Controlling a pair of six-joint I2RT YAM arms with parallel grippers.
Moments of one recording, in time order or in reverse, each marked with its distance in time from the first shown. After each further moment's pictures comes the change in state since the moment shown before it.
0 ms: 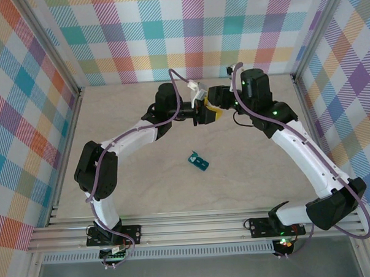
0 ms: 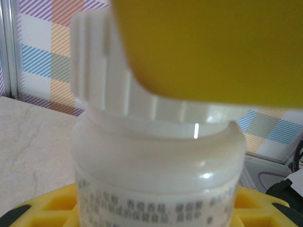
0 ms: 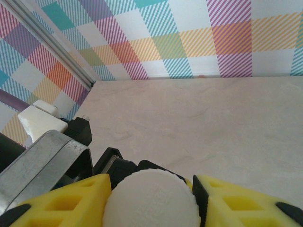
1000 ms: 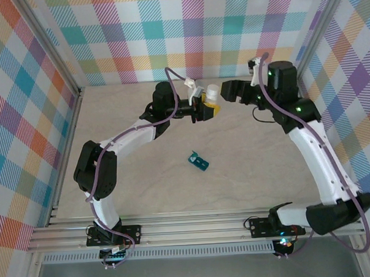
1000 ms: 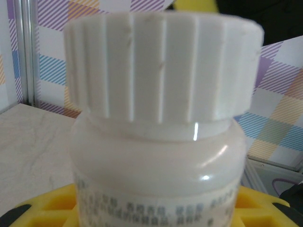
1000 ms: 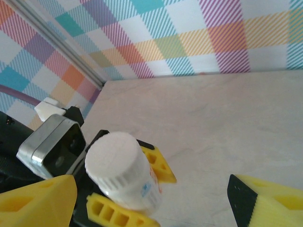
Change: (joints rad) left arm 0.019 0.000 0.001 0.028 -0.015 -0.003; right arm -0.200 -0.022 0.083 -0.125 -0.268 -0.010
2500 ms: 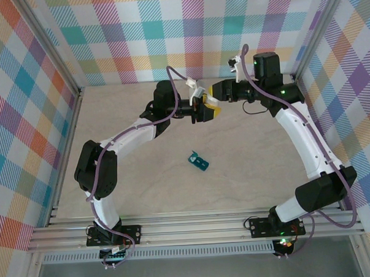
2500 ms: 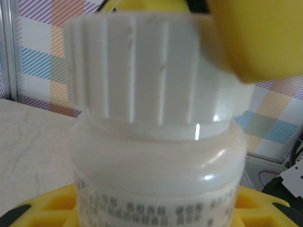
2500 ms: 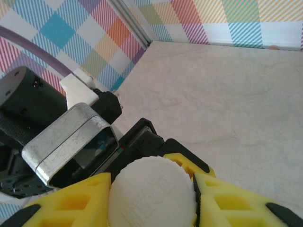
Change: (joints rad) left arm 0.000 0.008 0.028 -0.054 0.058 0.006; right arm 0.000 0.173 0.121 -0.064 -0.271 -0.163
